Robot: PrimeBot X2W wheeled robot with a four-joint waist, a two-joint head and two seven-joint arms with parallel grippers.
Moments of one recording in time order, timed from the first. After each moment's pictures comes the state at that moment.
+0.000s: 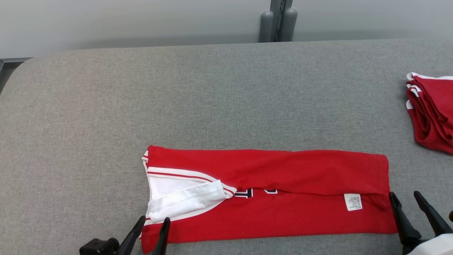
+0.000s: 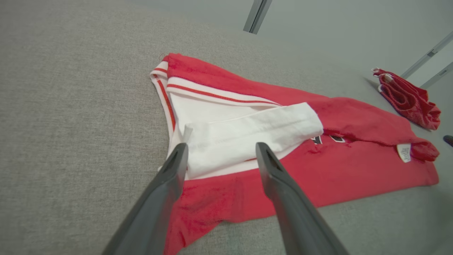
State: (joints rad) left arm 0.15 0.27 -0.37 0.01 -0.60 0.06 -0.11; right arm 0.05 -0.34 0.09 0.23 0.52 0.13 -0.15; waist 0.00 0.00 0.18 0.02
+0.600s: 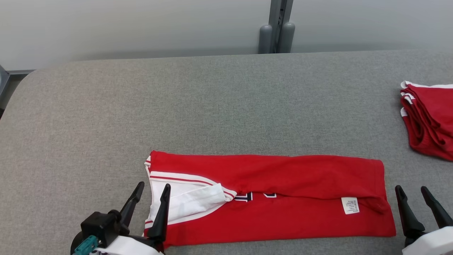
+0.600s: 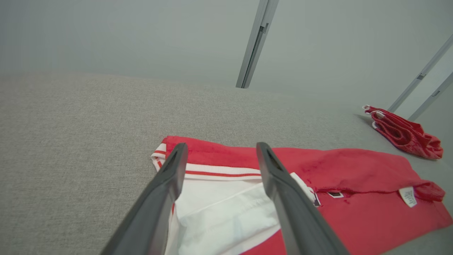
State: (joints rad) left arm 0.05 0.26 -0.37 0.02 -0.54 0.10 -0.16; right arm 0.05 -0.29 0.01 0.24 0.50 0.13 -0.14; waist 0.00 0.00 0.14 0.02
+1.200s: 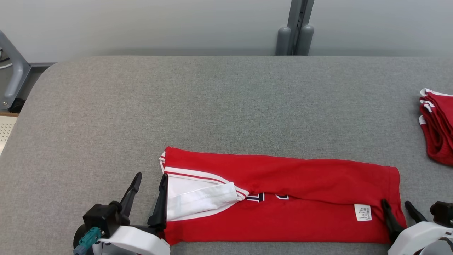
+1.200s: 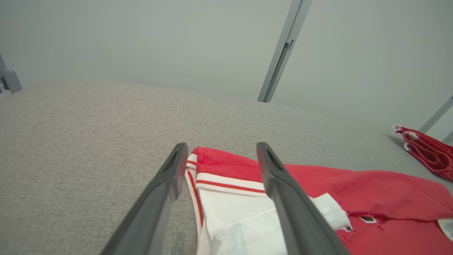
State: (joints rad) left arm -0.05 0.20 -0.37 0.15 -0.53 0.11 -0.23; right arm -0.12 -0.23 0.03 0.56 0.44 0.13 -0.07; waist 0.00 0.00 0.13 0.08
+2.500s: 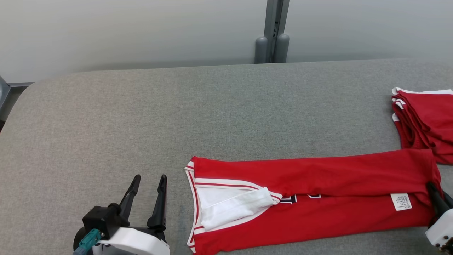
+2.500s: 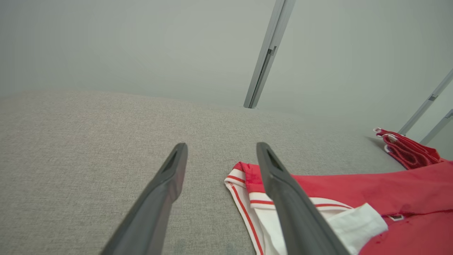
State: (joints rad) left arm -0.05 0.19 -0.36 0.17 -0.53 0.11 -0.25; right arm -0.10 -0.34 -0.07 0.42 0.60 0.13 0.10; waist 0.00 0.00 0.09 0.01
